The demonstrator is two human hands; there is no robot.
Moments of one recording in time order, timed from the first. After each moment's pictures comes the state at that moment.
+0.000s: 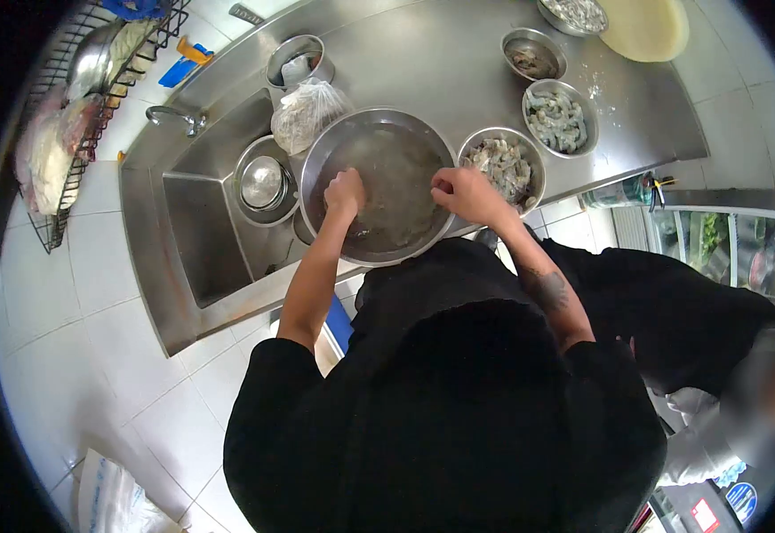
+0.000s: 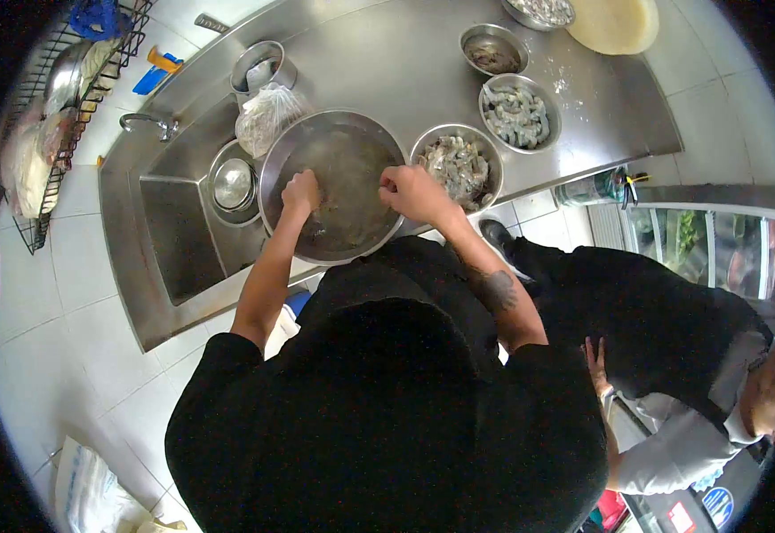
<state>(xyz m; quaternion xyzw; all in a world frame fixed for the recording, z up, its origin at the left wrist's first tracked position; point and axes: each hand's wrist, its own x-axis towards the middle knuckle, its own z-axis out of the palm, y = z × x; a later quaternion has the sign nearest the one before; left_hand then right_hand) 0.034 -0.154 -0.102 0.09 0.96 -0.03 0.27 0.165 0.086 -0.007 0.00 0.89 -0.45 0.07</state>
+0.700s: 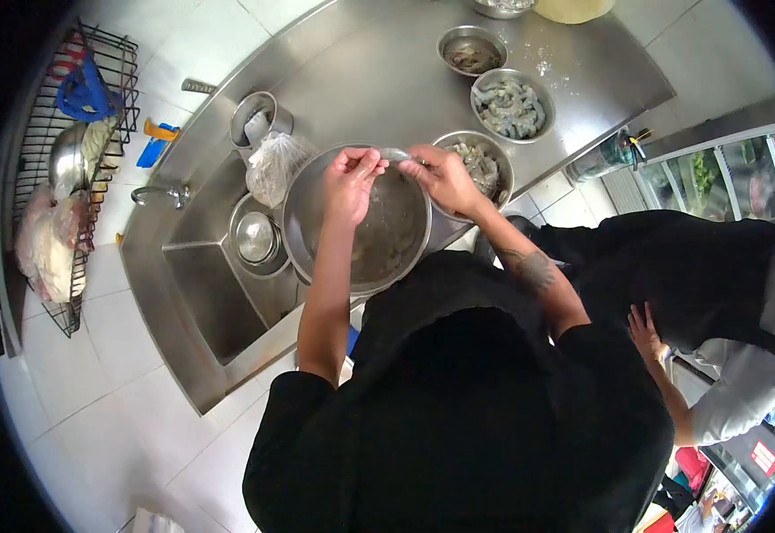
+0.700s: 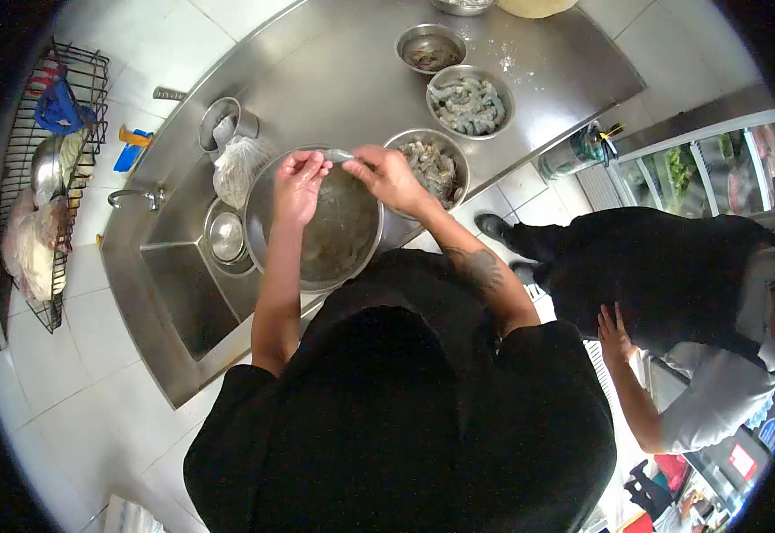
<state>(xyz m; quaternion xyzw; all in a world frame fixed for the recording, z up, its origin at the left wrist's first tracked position) 0.048 -0.057 -0.012 0.11 0.49 0.82 0.27 0.154 0.110 0.002 0.00 0.83 -0.53 -0.18</state>
